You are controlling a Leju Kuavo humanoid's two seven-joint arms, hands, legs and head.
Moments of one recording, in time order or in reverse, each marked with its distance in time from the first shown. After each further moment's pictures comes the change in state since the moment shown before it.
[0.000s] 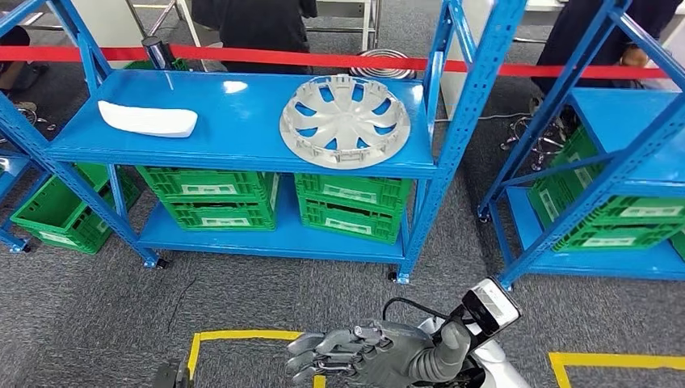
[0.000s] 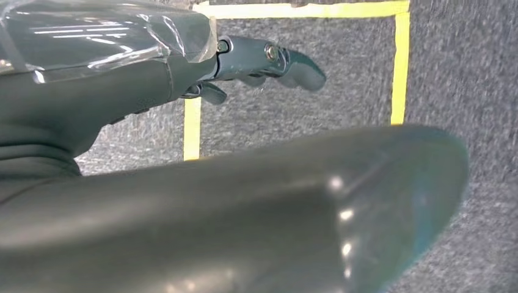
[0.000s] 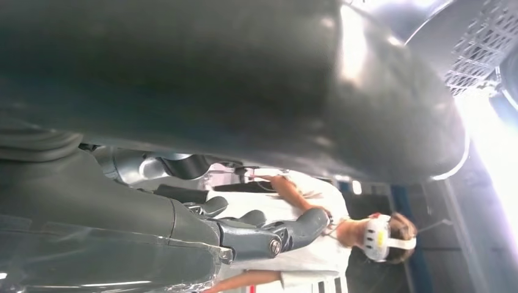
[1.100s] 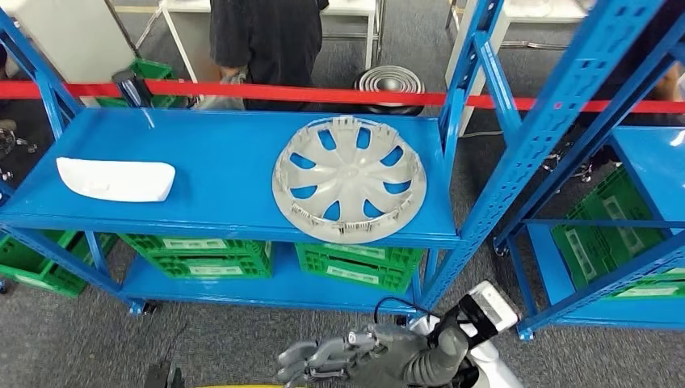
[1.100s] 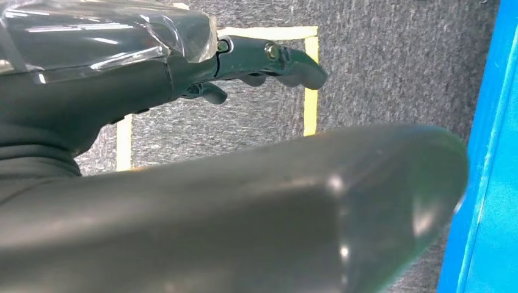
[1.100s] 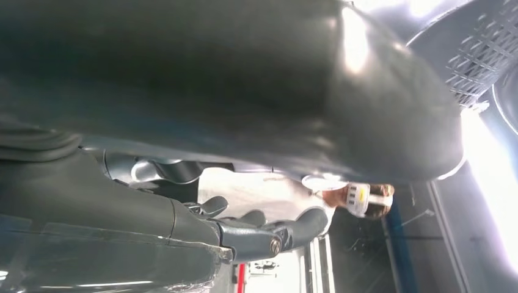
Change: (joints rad) left arm 0.015 0.006 0.031 -0.021 -0.011 -0.011 -0.002; right arm -0.007 0.039 -0.001 -0.006 0.002 0.026 0.024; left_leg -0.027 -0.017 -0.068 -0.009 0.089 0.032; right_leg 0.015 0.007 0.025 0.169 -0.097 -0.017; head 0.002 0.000
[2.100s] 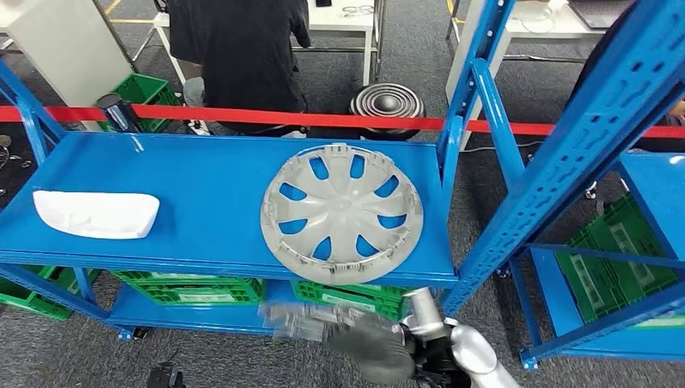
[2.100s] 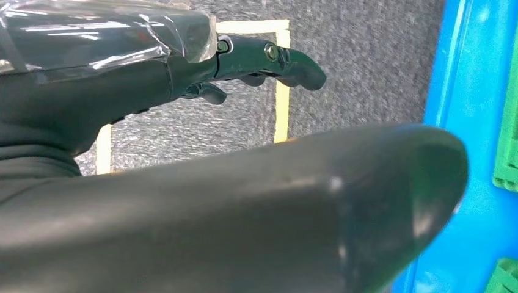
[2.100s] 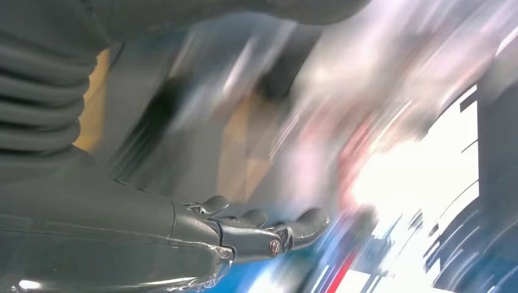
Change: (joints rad) left arm -0.003 -0.009 0.052 0.019 -0.054 -0.002 0.010; right arm 0.000 -0.015 -0.009 0.028 0.591 -0.441 -0.050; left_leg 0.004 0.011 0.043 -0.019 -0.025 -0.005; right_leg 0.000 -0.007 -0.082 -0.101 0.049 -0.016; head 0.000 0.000
